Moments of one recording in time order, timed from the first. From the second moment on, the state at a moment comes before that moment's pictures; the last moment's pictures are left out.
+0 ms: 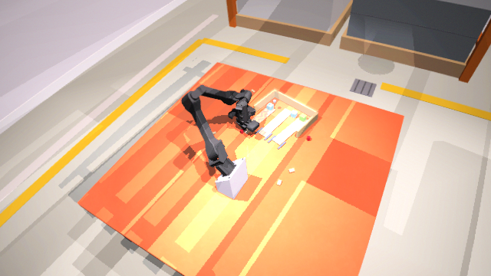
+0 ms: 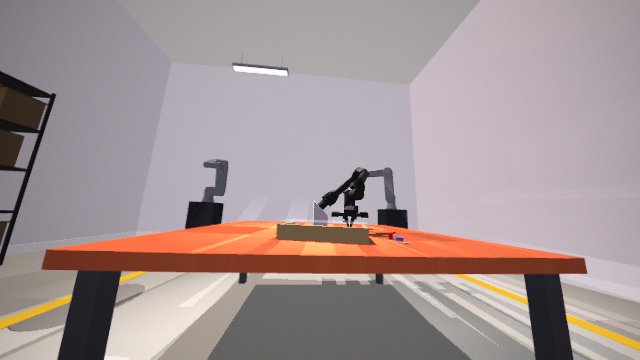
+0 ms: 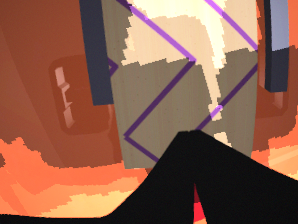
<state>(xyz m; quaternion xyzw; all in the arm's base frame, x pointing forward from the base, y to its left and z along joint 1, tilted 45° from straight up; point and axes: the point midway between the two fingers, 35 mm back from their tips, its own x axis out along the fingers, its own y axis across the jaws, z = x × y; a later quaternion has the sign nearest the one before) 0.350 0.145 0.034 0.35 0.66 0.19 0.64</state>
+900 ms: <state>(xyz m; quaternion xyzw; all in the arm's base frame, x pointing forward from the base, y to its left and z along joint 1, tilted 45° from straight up) 0.313 0.154 0.039 0.36 0.66 0.18 0.64</state>
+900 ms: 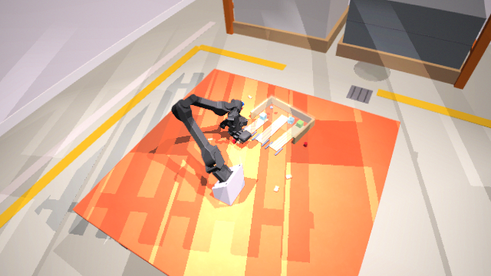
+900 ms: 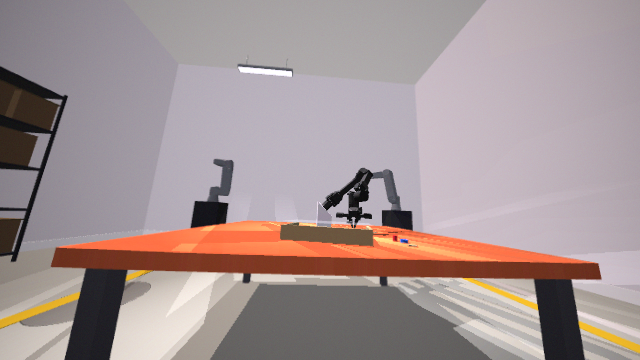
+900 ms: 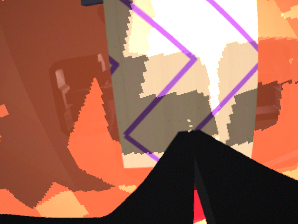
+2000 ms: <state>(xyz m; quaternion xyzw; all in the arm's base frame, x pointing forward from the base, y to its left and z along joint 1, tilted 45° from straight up) 0.271 0.164 0.046 0.36 0.65 0.18 0.64</state>
